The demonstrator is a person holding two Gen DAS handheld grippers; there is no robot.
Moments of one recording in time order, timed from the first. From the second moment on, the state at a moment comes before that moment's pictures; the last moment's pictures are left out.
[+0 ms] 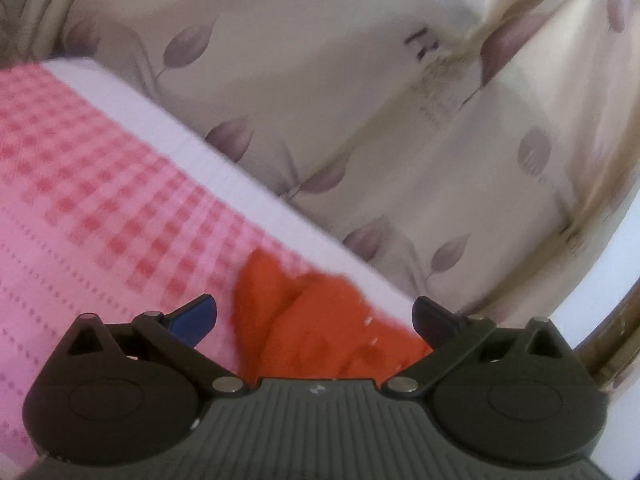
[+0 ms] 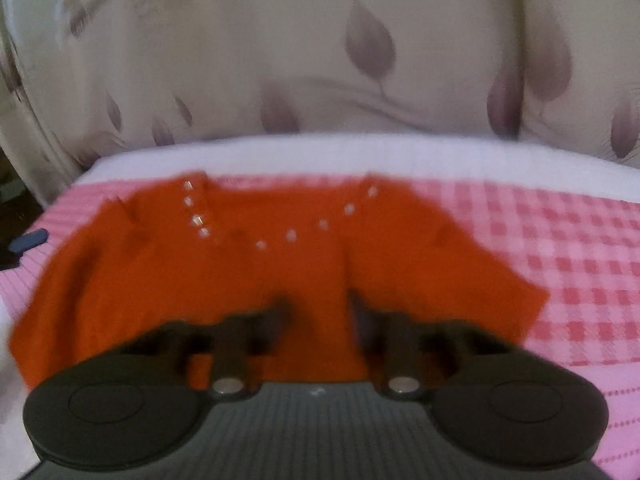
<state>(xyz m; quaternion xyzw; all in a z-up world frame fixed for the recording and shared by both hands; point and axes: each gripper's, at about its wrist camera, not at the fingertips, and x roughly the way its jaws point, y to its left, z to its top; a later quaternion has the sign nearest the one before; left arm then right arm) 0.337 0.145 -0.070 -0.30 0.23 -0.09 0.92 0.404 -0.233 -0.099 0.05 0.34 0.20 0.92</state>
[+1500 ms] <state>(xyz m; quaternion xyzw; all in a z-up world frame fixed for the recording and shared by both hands) 0.334 0.123 -0.096 -0.24 0.19 -0.02 0.95 0.356 -0.264 -0.068 0.03 0.21 0.13 0.97</state>
